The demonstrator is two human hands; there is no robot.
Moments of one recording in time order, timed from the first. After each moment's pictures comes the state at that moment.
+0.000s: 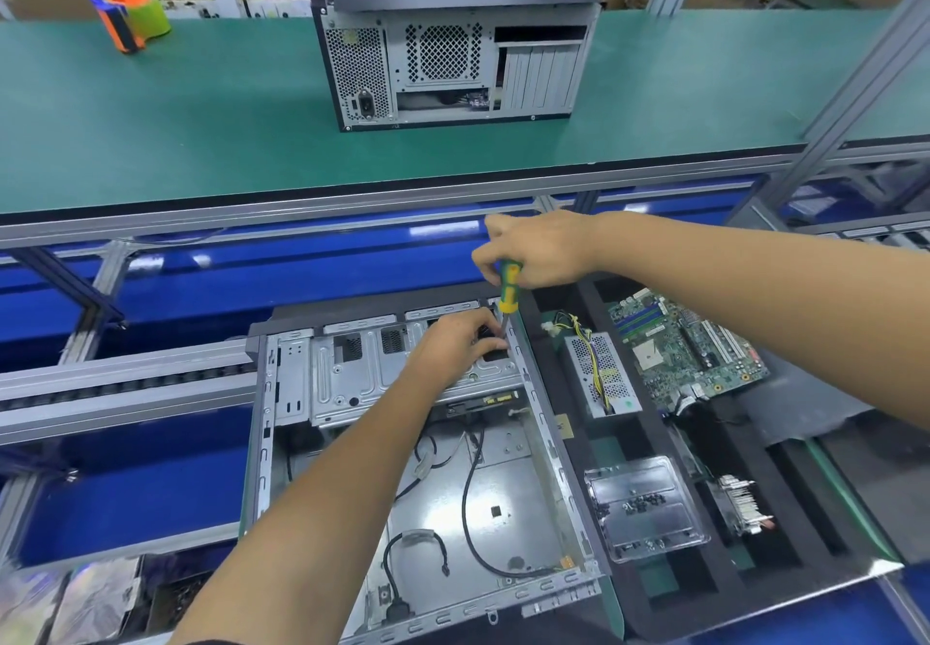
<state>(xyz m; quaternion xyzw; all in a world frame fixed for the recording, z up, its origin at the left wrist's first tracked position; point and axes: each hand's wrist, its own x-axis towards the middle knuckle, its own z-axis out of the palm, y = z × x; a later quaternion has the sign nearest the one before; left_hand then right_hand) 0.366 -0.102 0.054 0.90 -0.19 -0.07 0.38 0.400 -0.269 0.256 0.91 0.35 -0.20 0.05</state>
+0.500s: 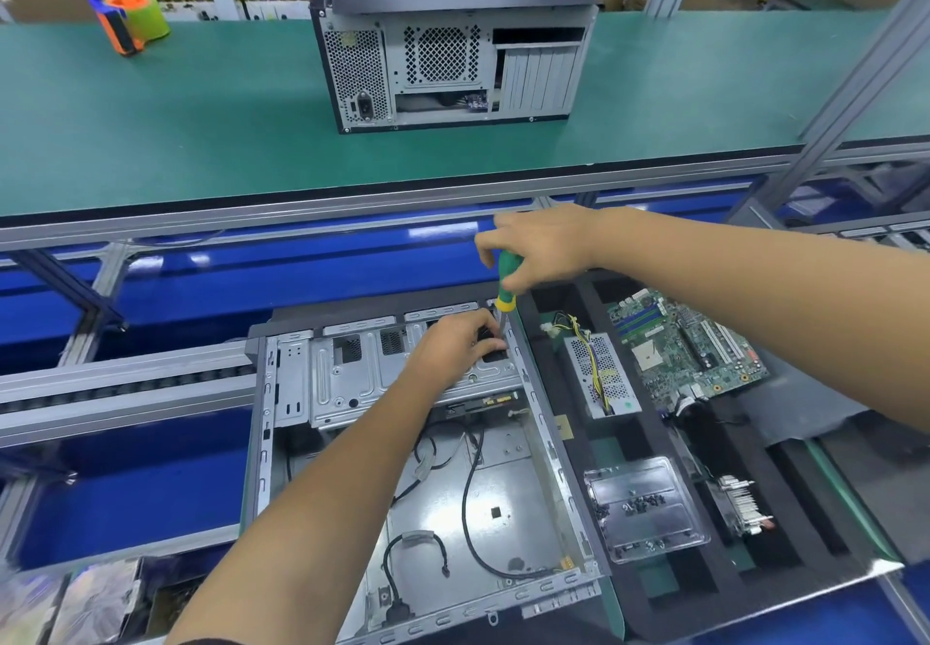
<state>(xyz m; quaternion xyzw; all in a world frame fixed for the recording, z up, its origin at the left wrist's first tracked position) 0.366 -0.102 0.055 0.91 -0.19 -0.06 0.37 0.399 -0.271 0.260 0.93 0.31 -0.20 0.06</state>
